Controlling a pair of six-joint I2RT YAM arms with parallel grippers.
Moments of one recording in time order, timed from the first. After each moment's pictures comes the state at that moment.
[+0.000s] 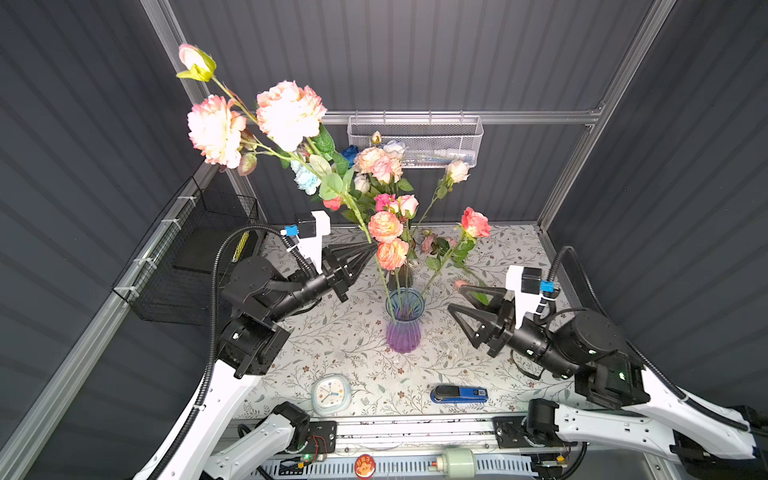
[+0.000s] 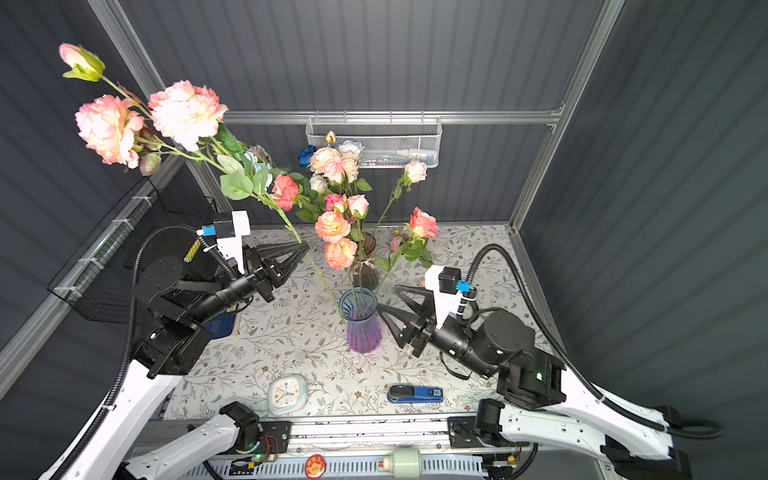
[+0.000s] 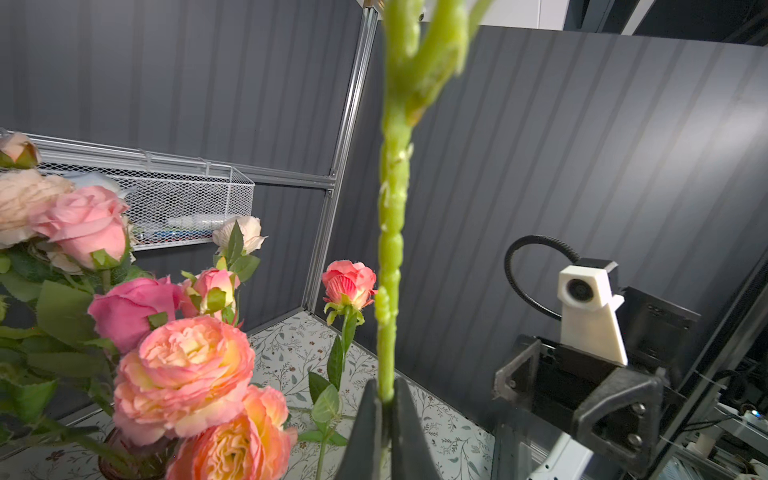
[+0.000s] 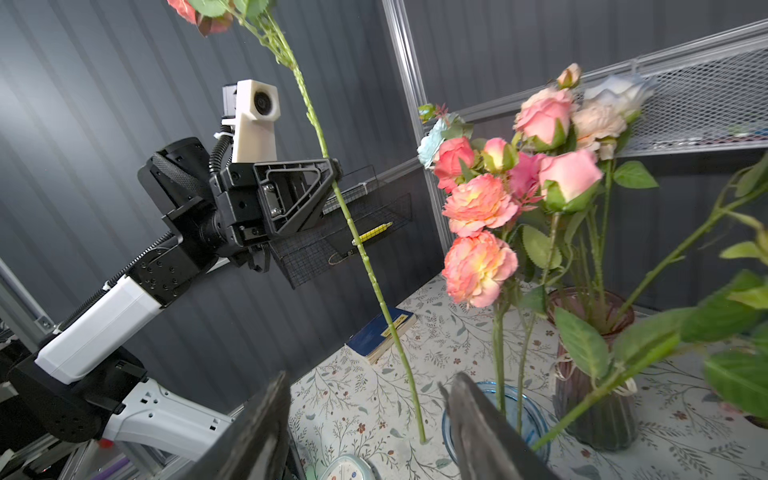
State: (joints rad) left arm -0.54 0.91 1.23 -0.10 0.52 -0.36; right arm 1.19 0.71 1.00 -0.16 0.20 0.29
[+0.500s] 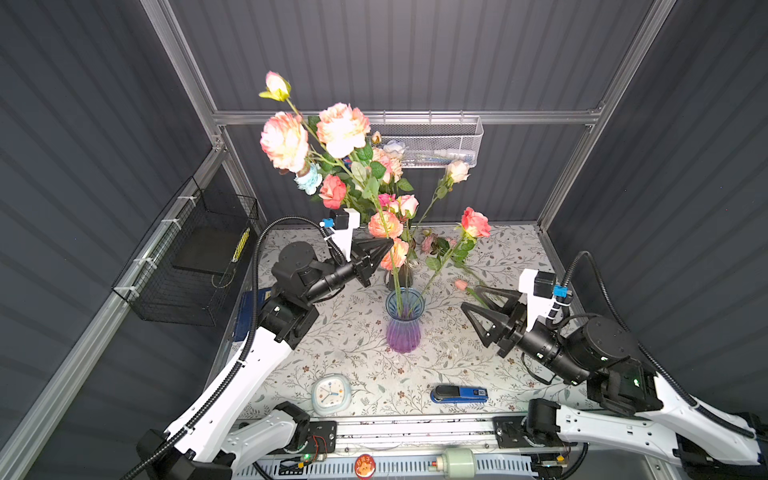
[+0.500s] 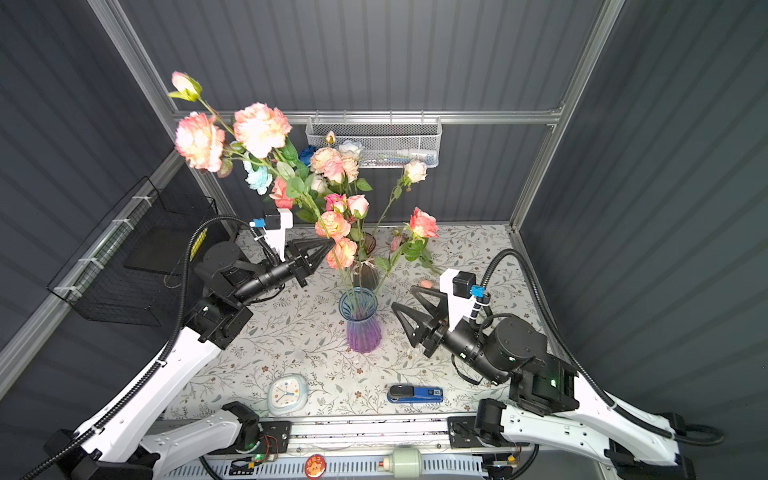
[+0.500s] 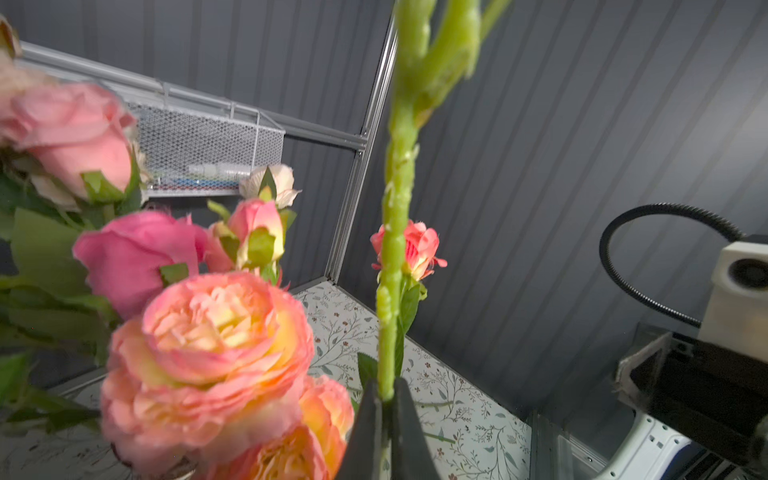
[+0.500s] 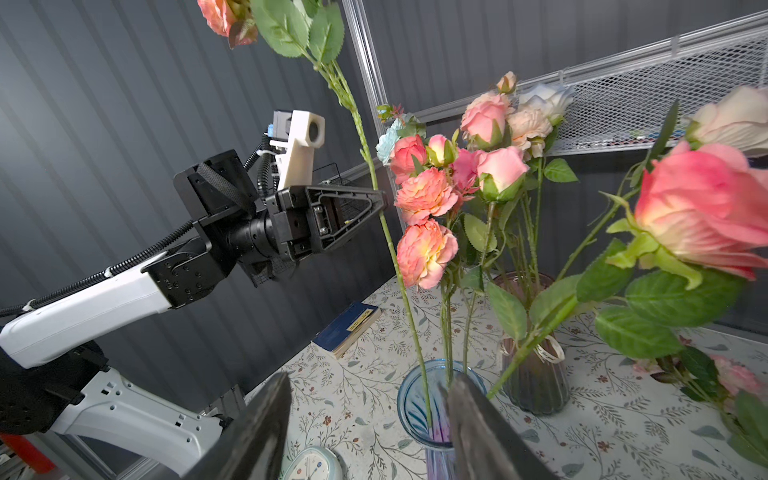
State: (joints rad) left arm -0.54 1.06 1.11 0.05 0.49 -0.34; right arm 1.19 0.64 0.98 -0.24 0.30 0.27
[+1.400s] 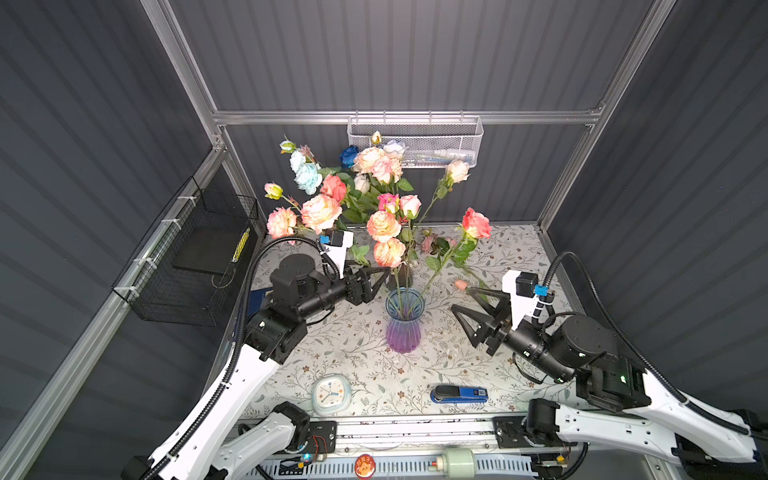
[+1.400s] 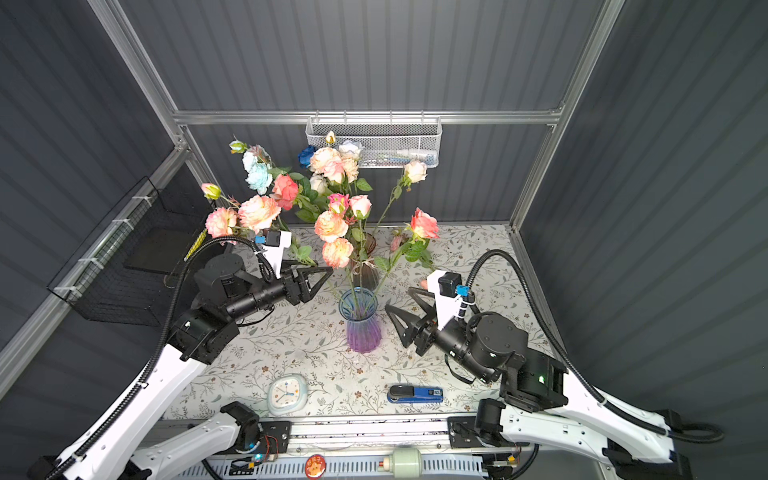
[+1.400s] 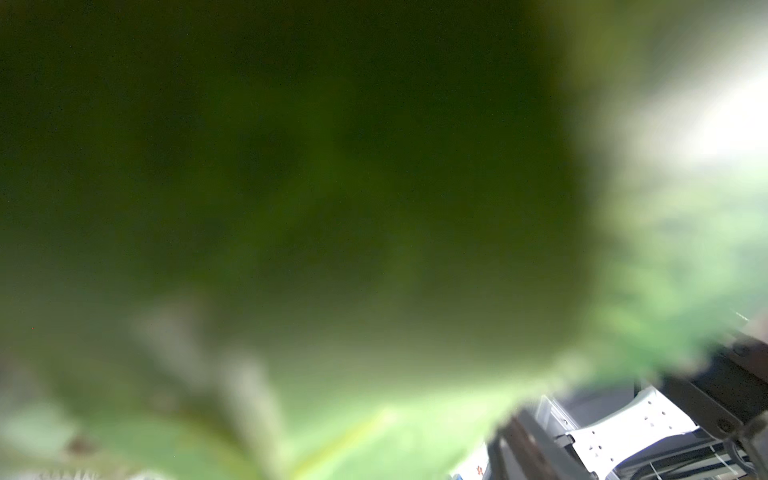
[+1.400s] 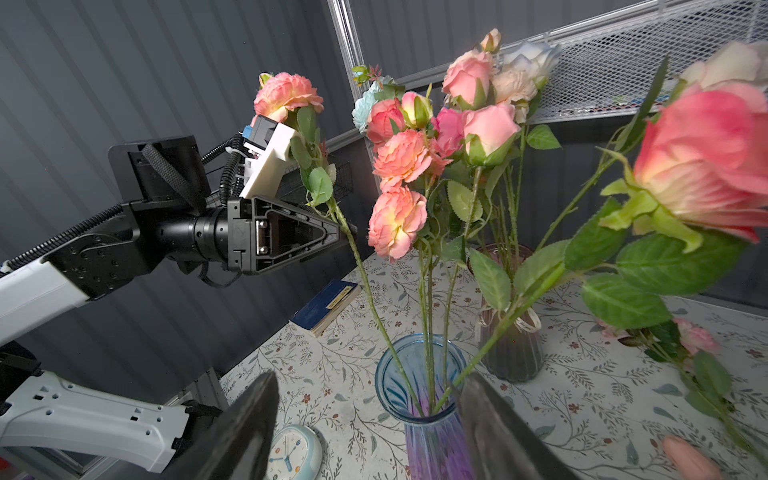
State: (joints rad) left arm -0.54 0.96 1.11 -0.35 0.40 -0.41; right arm 1.18 0.68 0.96 -0.28 0.34 0.28
